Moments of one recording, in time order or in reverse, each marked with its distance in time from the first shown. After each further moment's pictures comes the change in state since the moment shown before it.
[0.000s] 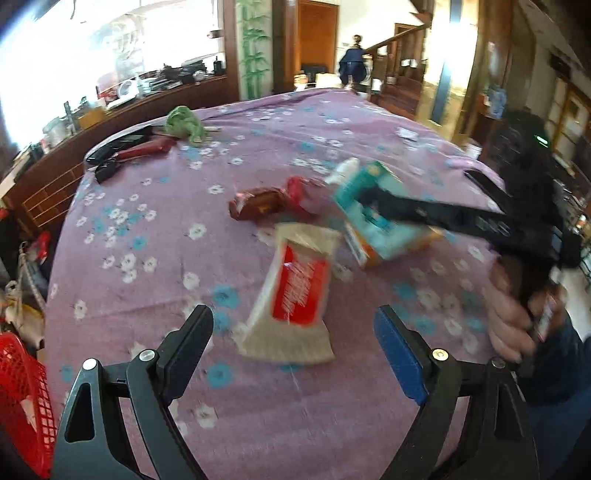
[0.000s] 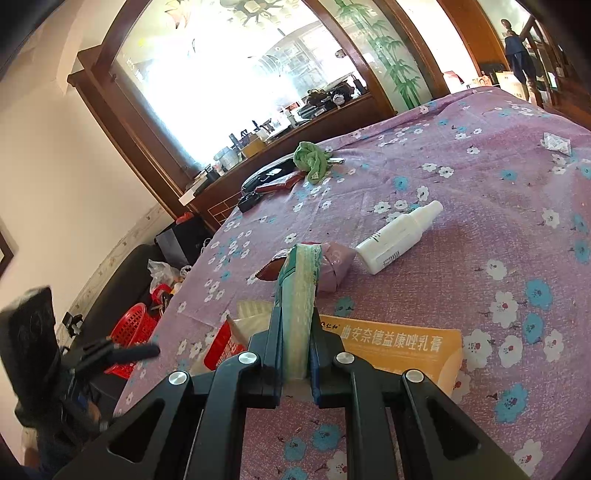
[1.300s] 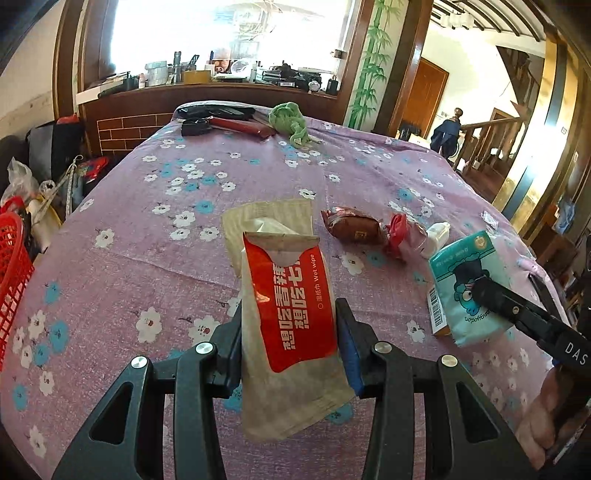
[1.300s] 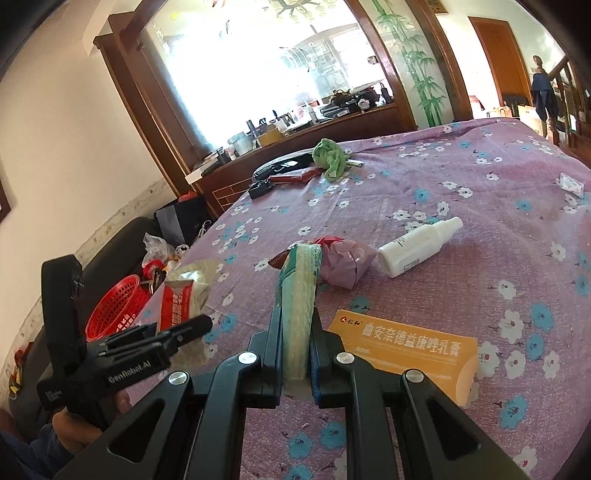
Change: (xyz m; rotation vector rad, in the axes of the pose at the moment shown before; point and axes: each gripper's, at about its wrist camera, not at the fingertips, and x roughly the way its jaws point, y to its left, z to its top) left arm 0.024 0.048 -0.025 -0.420 -0.158 0.155; right arm 0.007 0.028 -0.008 -0.162 0.021 -0.035
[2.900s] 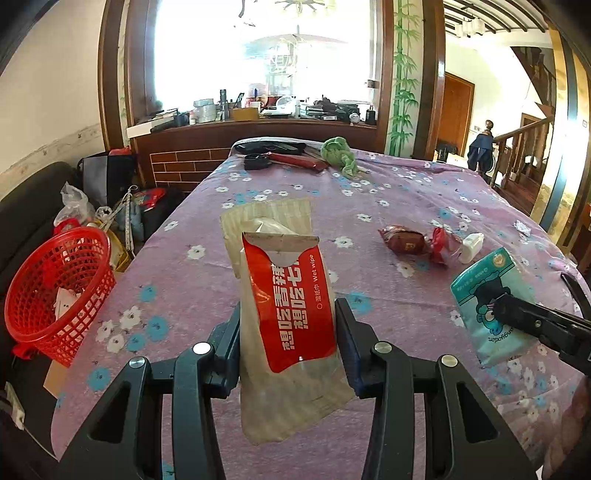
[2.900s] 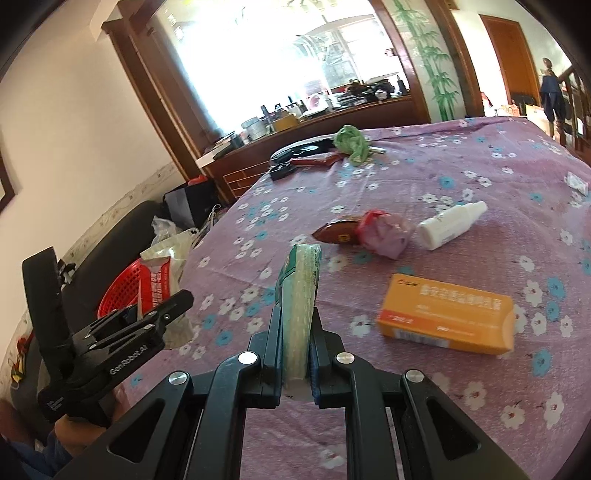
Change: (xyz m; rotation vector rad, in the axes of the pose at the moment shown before) left arm -0.058 0.022 -0.023 0.026 -0.137 0.209; right arm -0.005 0.057 -0.016 -0.035 0.053 0.008
